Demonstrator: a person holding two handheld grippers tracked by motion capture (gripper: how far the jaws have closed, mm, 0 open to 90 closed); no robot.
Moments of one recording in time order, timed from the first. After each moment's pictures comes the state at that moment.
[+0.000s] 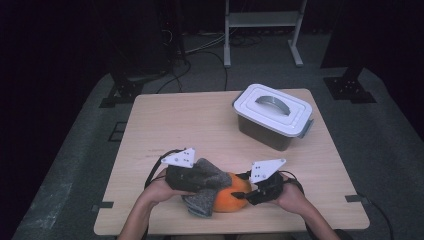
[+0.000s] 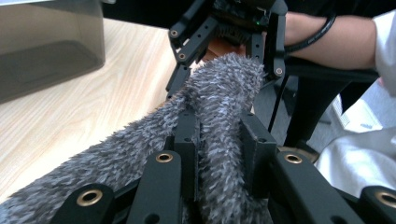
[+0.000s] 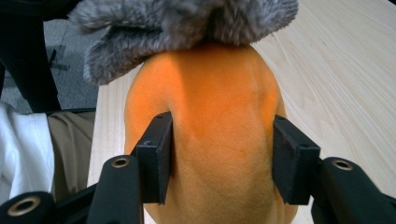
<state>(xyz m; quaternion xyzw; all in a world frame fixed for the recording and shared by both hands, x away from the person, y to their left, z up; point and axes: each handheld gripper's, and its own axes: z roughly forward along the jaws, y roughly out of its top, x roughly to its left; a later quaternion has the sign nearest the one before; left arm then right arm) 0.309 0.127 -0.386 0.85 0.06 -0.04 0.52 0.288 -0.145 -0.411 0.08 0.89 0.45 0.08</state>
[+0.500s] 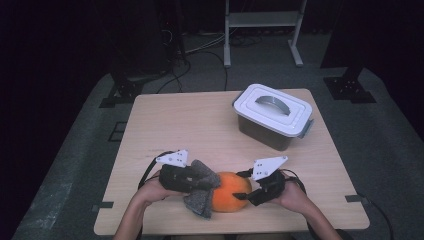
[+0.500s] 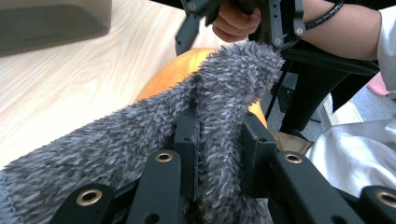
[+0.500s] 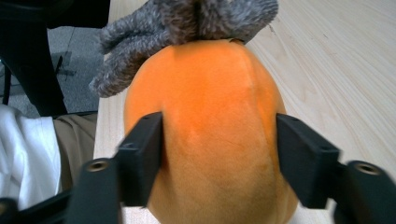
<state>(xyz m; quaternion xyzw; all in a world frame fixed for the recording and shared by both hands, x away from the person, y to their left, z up) 0.321 0.152 -0.408 0.85 0.09 -0.07 0.51 0.293 -0.151 -0.413 0.10 0.88 0.46 0.06</state>
